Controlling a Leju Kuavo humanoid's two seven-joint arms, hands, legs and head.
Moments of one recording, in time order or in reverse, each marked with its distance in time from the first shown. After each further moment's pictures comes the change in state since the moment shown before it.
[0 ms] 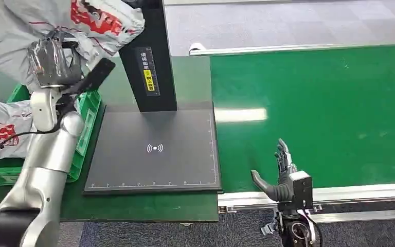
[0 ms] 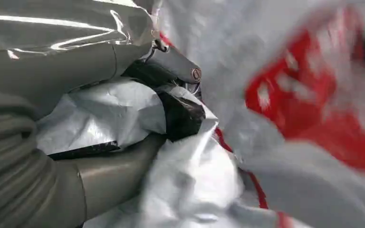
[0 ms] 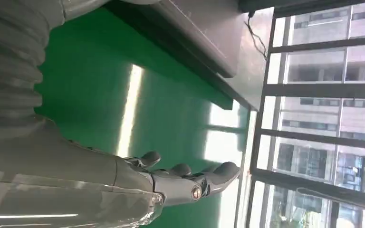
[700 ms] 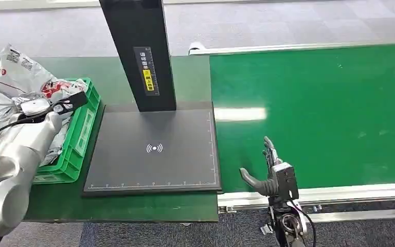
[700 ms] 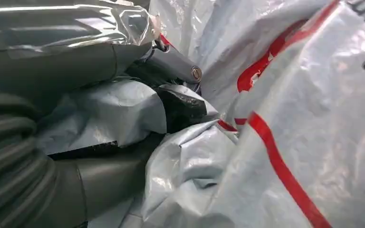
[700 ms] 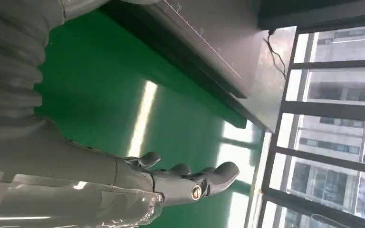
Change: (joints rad) left arm -0.181 0.152 0.020 0.583 -0.296 -0.703 0.529; right arm -0.078 0.017 0.033 0.099 0.076 0.008 0.035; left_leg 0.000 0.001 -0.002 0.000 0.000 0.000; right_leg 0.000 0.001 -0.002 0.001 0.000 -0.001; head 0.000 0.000
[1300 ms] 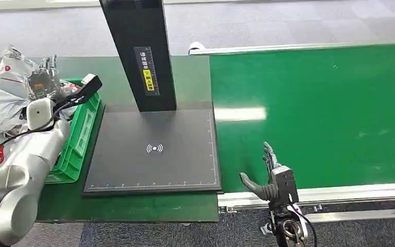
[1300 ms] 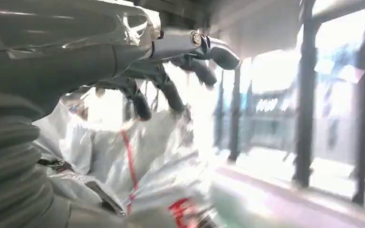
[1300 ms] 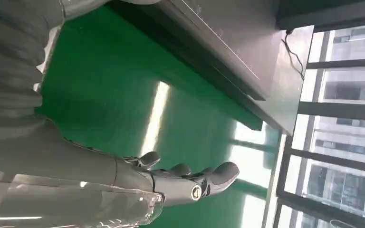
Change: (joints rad) left arm 0.107 -0.051 0.012 -0.085 0.062 0.778 -0.399; right arm 0.047 -0.007 0.007 -0.025 -0.003 0.005 0.032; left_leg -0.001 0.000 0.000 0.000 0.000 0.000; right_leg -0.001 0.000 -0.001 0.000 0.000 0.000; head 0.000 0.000
